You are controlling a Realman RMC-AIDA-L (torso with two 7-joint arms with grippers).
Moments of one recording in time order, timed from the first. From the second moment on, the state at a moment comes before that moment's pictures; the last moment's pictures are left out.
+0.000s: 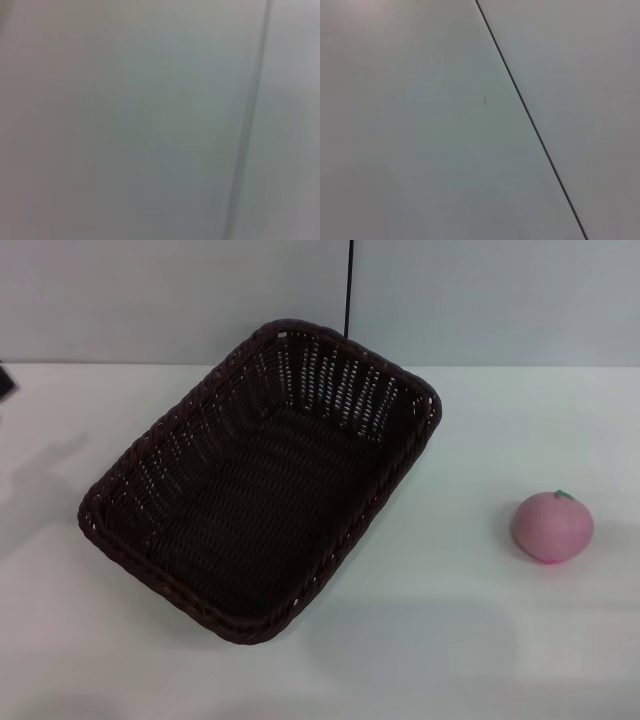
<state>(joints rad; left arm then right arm) -0.01 -1.96 1.01 0.71 1.01 1.53 -1.12 0.20 2.08 -0.32 0.09 -1.06 -1.84 0.53</state>
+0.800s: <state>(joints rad) -0.39 -2.07 1.14 1.63 2.42 1.54 -2.26 0.19 2.08 -0.32 0.08 -1.06 -1.86 0.53</state>
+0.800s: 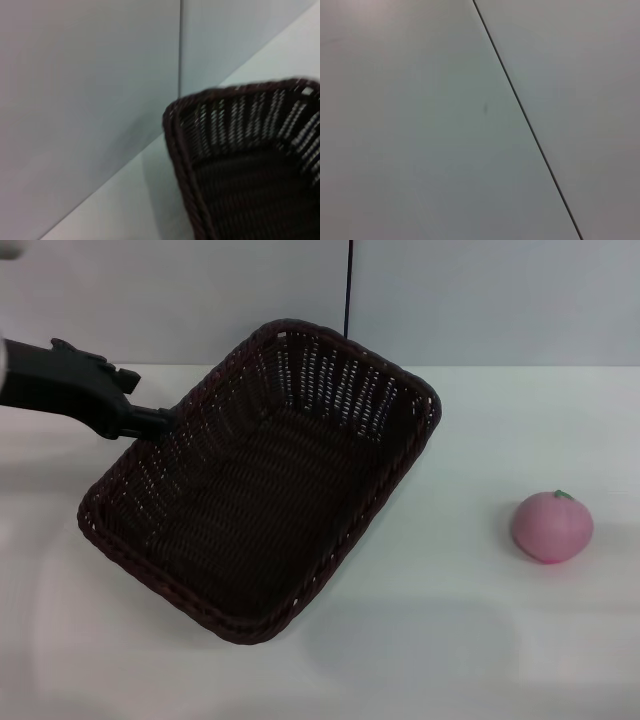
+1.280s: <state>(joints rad) -0.47 -2.07 1.31 1.59 2.61 1.53 -2.39 0.19 2.08 -0.32 0.06 -1.06 -1.87 0.57</state>
